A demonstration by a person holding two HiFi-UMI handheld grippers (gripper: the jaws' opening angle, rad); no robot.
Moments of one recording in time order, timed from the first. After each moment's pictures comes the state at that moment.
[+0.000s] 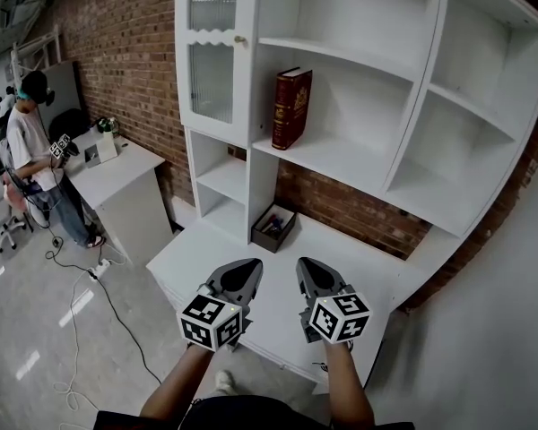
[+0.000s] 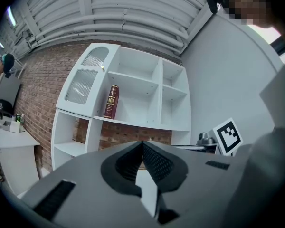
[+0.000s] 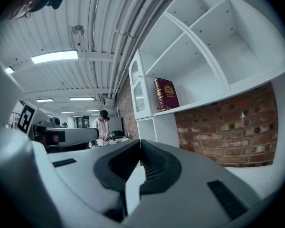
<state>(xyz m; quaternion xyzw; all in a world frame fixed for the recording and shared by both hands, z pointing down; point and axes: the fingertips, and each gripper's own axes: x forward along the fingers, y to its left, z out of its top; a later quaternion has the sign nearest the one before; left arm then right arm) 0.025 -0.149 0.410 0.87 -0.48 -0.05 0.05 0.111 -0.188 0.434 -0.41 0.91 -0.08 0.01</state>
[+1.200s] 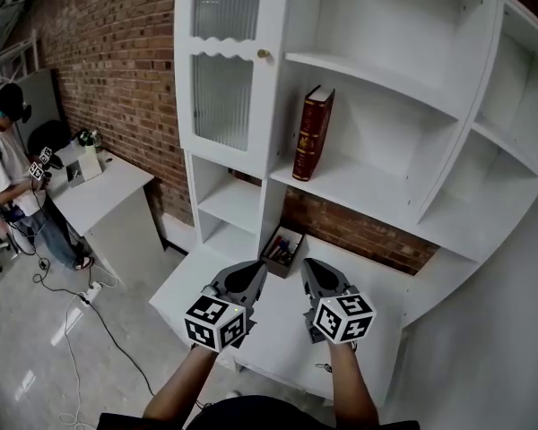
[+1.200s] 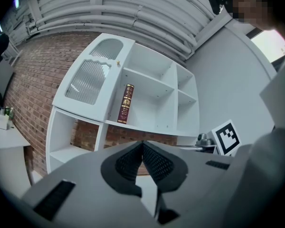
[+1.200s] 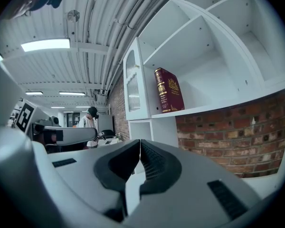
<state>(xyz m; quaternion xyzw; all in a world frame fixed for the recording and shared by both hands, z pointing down) -0.060 -0.255 0.394 0.90 -0.43 -0.07 0.07 0.032 -0.288 0.415 -0.46 0.89 -0.07 0.00</state>
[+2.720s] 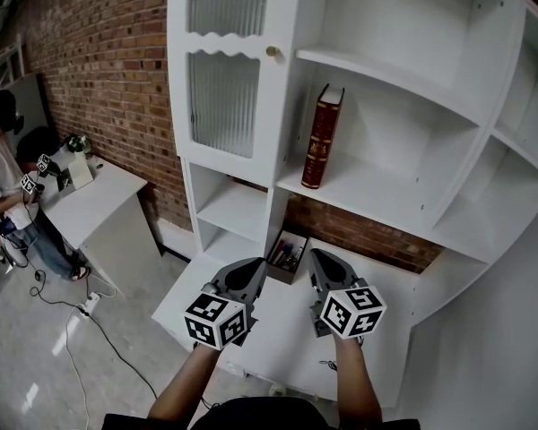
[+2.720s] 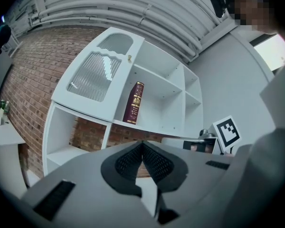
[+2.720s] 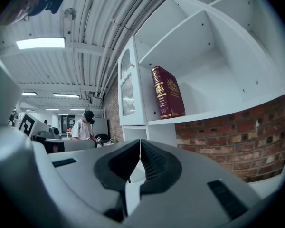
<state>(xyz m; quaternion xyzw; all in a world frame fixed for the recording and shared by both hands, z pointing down) -0.093 -0.309 0.400 0.90 -0.41 -0.08 0.08 0.009 -0.337 0.396 -0.48 0.87 -0.06 0.02</state>
